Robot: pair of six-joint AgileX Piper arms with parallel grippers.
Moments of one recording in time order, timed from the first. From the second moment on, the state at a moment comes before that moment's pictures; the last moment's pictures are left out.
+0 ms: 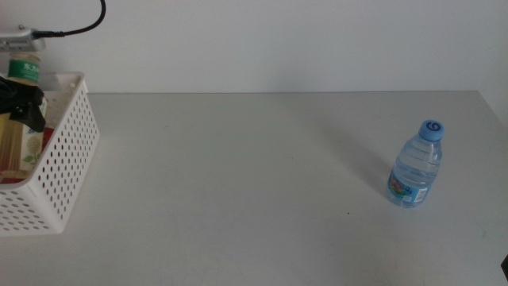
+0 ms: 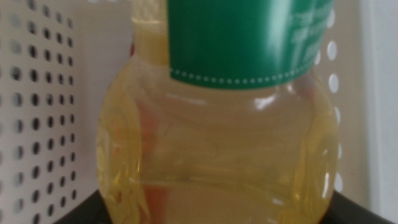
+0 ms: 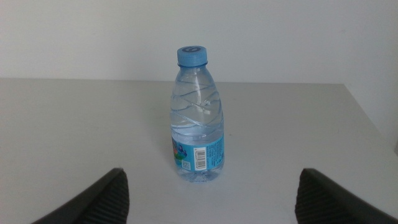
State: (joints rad) left arm 0.28 1.82 -1.57 -0.16 1.01 0.34; right arm 0.11 -0.01 0.03 0.03 0.16 0.01
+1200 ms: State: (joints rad) left arm 0.22 1.61 -1.58 -0.40 1.04 0.55; right arm 0.11 -0.01 0.03 0.03 0.16 0.01
